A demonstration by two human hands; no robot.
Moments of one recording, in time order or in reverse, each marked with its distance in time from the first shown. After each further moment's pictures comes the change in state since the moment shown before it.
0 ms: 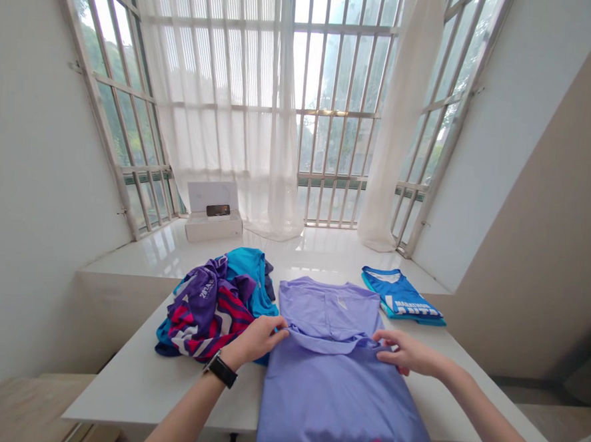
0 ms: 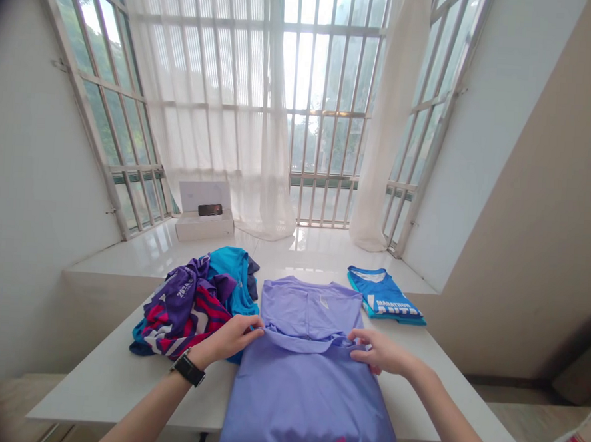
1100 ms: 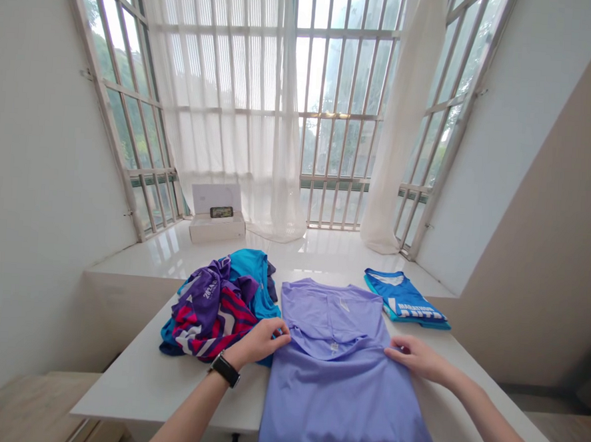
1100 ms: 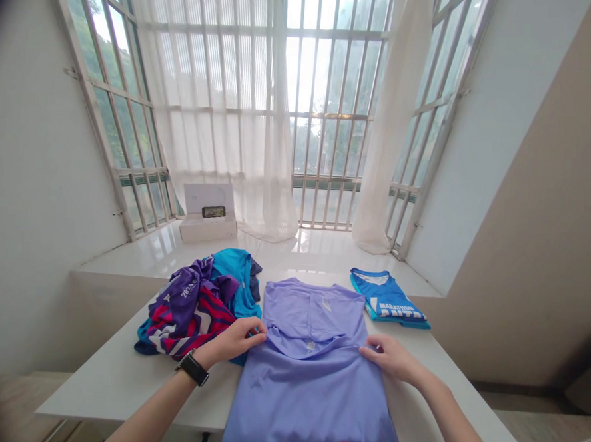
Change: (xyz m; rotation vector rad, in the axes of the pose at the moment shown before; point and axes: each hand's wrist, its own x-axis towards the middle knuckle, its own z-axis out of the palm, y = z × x) left_hand 0.000 -0.020 0.012 -0.143 -0.002 -0.029; right_hand 0.000 0.023 -0.004 -0.260 0.218 -0.097
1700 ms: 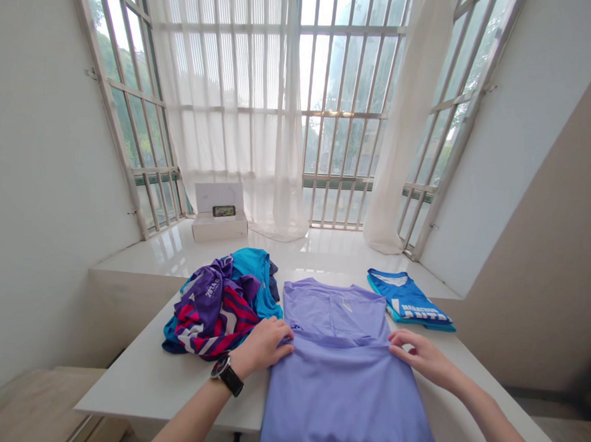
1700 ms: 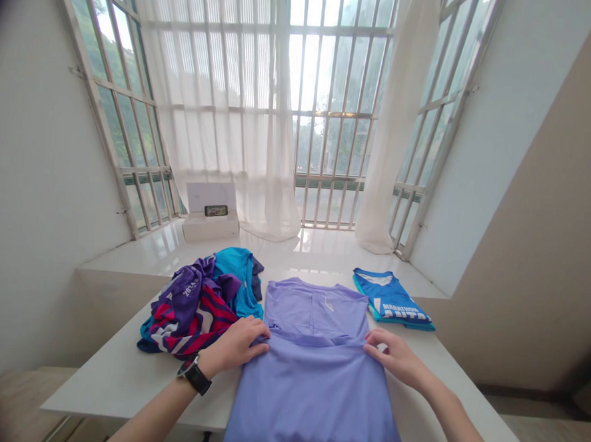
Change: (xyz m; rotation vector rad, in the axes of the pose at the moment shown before) left_hand -0.009 0.020 0.001 0.536 -0.034 0.088; right_hand -0.005 -0.001 -0.002 0.140 0.085 -0.046
